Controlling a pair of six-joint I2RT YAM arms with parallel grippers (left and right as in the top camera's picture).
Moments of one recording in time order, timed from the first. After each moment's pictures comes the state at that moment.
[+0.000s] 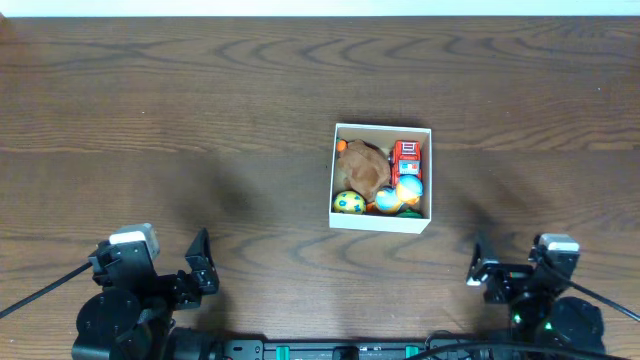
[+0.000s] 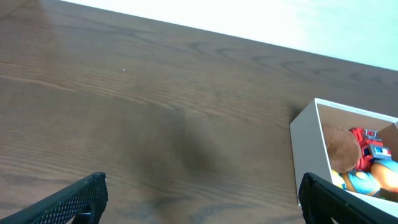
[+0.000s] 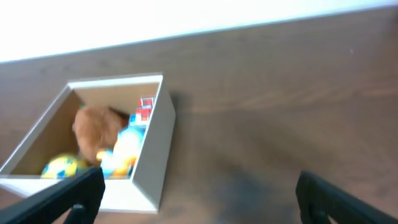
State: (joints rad) left arm -0.17 0.31 0.87 -1.02 -0.13 -0.27; right arm 0.09 0.03 0.47 -0.79 0.03 0.22
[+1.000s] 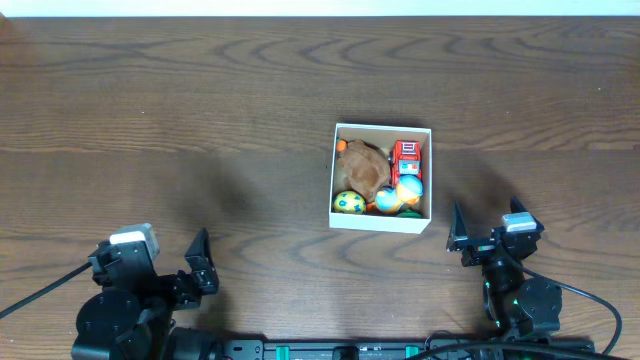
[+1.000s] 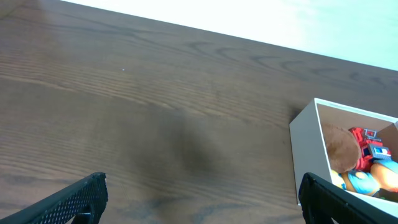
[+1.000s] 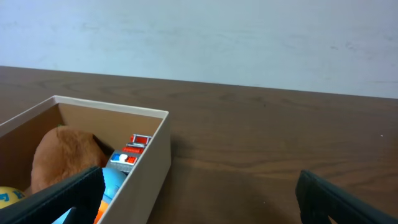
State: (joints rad) left arm -0.17 0.31 0.87 -1.02 -0.13 -0.27; right arm 0.09 0.01 0.01 -0.08 -0.04 0.01
